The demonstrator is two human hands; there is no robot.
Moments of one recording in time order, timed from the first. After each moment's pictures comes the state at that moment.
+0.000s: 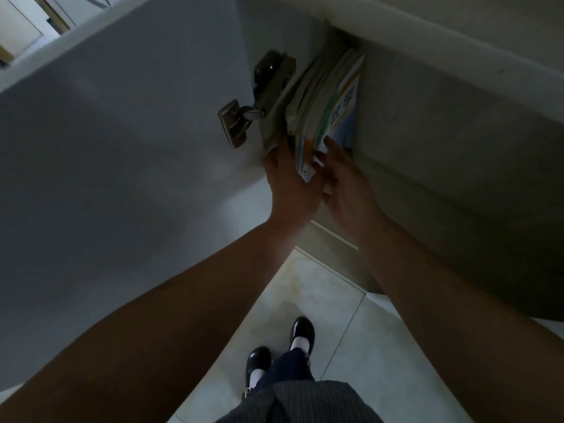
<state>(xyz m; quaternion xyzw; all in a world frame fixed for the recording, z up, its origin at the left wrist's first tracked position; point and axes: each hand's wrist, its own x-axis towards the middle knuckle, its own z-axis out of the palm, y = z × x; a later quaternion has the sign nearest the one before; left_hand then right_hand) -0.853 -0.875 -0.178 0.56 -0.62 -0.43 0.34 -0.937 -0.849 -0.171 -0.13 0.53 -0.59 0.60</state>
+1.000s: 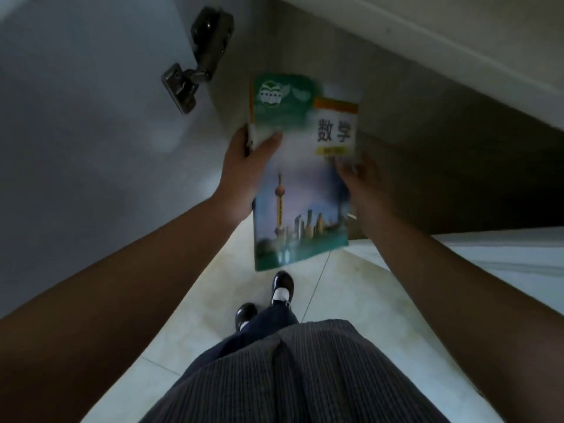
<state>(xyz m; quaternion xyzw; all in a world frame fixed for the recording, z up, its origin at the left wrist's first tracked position) -0.824 -0.849 -0.142 0.47 -0.44 -0.70 0.31 -0.980 -0.745 -0.164 -0.14 0.75 -0.47 0.44</state>
